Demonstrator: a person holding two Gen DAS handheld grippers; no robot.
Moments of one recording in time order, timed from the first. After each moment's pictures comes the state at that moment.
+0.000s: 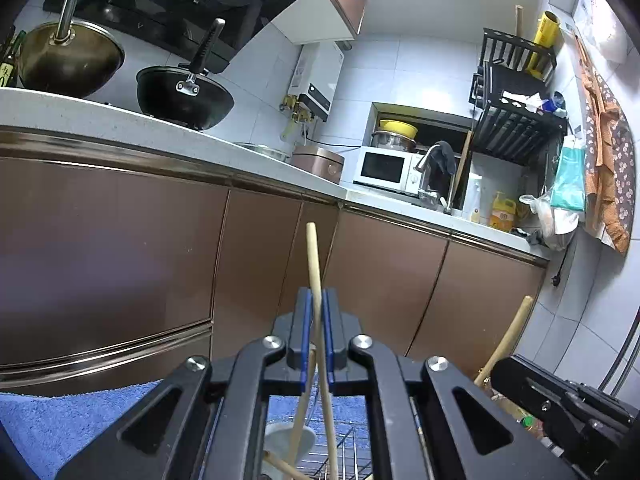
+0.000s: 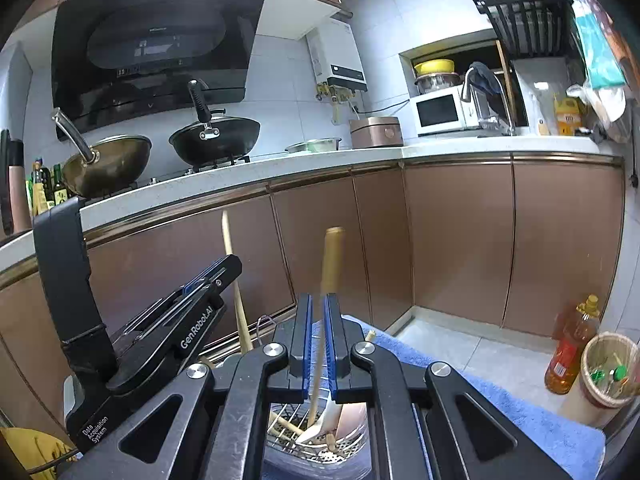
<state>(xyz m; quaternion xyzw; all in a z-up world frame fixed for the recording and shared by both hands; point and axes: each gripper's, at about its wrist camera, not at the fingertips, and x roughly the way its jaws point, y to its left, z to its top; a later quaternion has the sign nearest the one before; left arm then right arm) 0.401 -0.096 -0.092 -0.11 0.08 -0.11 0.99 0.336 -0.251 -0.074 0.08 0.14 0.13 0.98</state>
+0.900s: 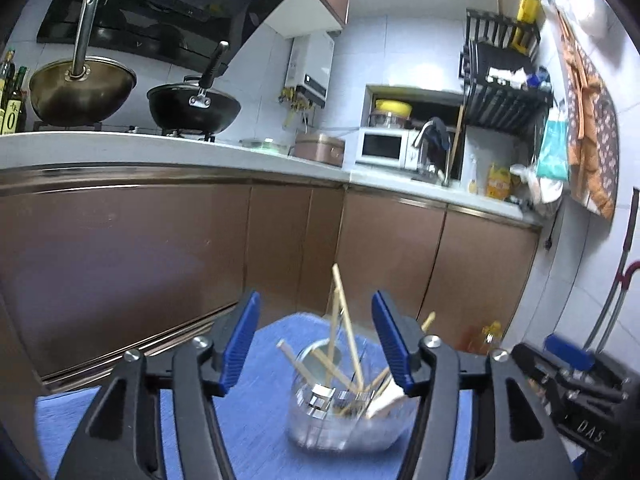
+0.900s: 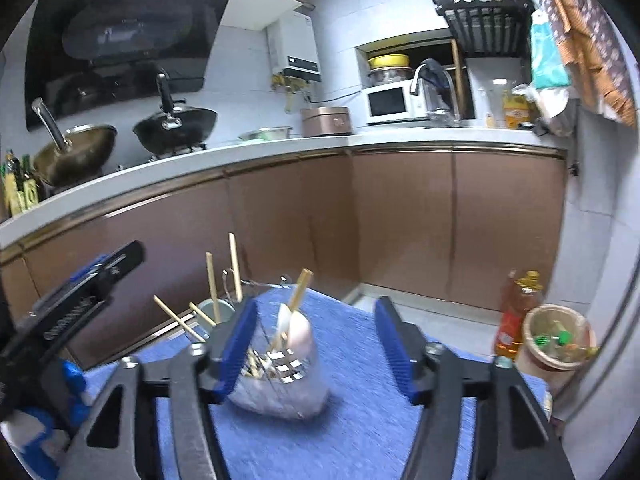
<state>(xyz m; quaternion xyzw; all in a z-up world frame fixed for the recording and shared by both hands) 0.297 -0.057 -0.066 -0.05 0.13 -0.10 0.99 0.255 -0.260 -0.070 0.06 0.18 0.02 0.98</state>
